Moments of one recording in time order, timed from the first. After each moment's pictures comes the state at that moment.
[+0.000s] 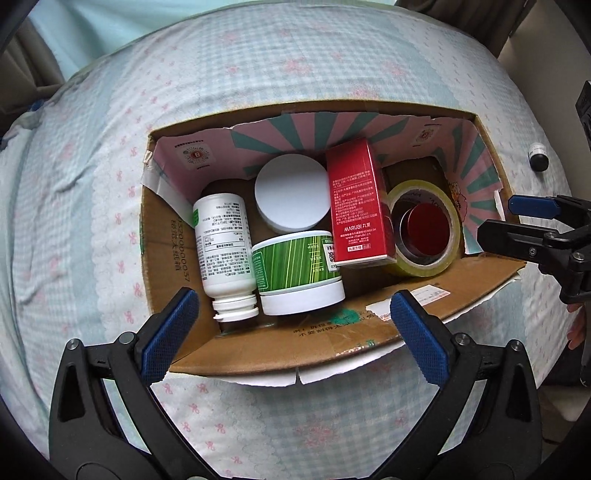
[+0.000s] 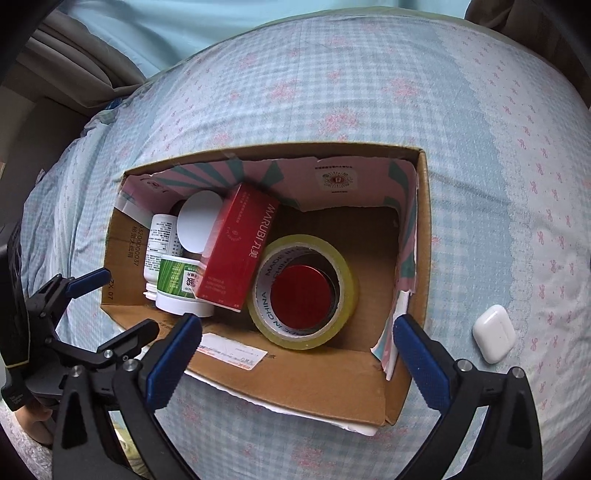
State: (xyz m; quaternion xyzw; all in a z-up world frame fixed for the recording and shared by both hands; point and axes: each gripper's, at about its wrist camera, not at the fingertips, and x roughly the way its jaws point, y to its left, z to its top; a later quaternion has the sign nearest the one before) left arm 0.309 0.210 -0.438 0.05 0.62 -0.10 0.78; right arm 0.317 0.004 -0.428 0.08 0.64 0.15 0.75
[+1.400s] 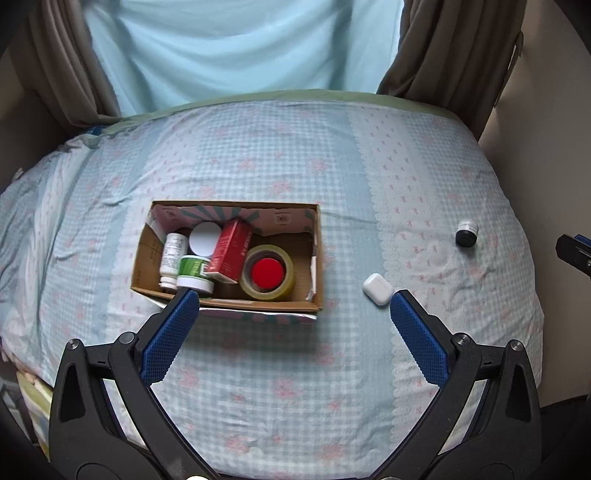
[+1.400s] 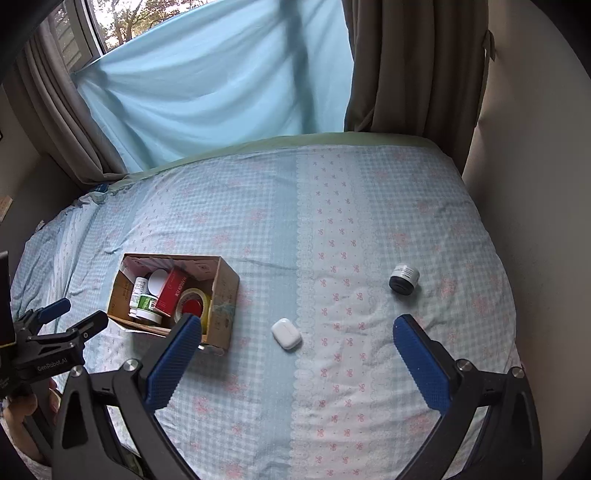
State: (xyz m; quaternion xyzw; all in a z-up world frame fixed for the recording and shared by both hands) left arm 0.205 -0.007 -0.256 0.01 0.52 0.00 0.85; right arm 0.206 -0.262 -0.223 0.06 0.51 0.07 0.86
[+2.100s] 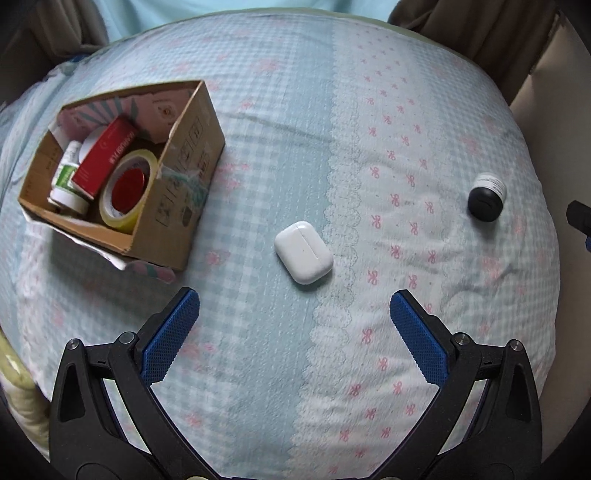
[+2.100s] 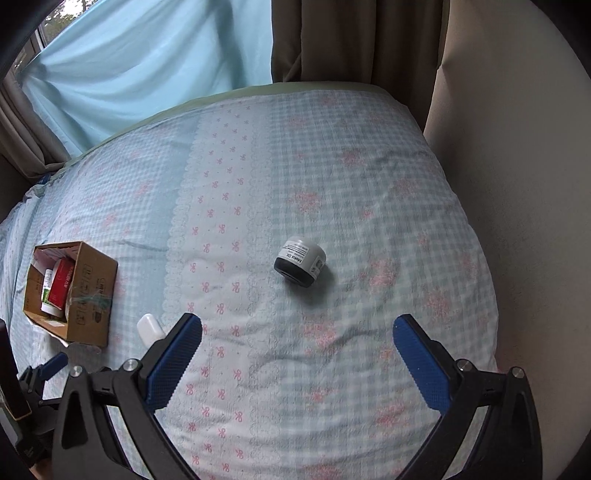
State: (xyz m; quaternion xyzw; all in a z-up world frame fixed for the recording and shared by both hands) left arm 0.248 -0.138 -0.454 -0.07 0.59 0.06 0.80; right arm 0.279 -0.392 -0.380 0.06 0.55 0.01 0.83
